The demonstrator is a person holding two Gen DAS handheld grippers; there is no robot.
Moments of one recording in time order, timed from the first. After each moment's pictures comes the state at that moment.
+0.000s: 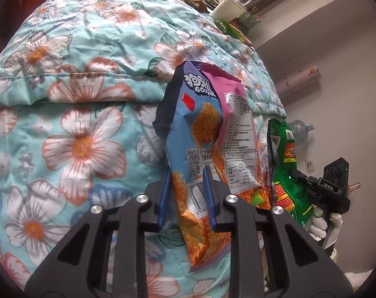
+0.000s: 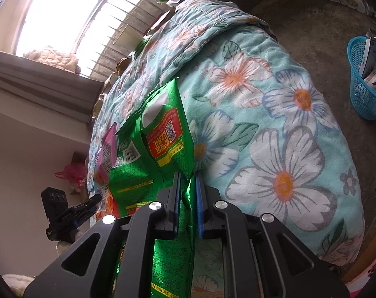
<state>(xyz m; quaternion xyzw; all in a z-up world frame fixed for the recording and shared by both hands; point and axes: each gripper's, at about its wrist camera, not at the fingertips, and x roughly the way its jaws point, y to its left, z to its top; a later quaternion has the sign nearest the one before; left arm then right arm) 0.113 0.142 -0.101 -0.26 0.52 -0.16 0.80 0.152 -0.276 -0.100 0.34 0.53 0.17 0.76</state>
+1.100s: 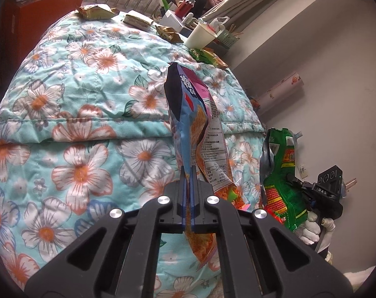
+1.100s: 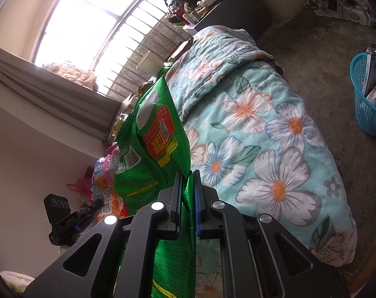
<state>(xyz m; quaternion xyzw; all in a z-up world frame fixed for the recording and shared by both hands) 0.098 0.144 -0.049 -0.25 0.44 -0.19 0.84 0.130 -0.296 -0.064 0.35 0.44 0.18 0.81</state>
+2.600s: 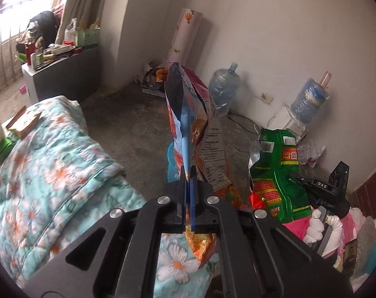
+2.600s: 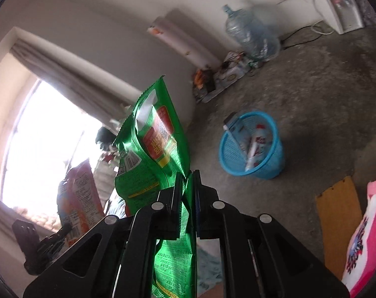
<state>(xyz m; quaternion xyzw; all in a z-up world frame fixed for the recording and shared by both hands) 0.214 -0.268 0.033 0.04 0.40 -0.43 0.81 -0.028 -0.578 -0.077 0.50 0.20 -0.20 0.82</state>
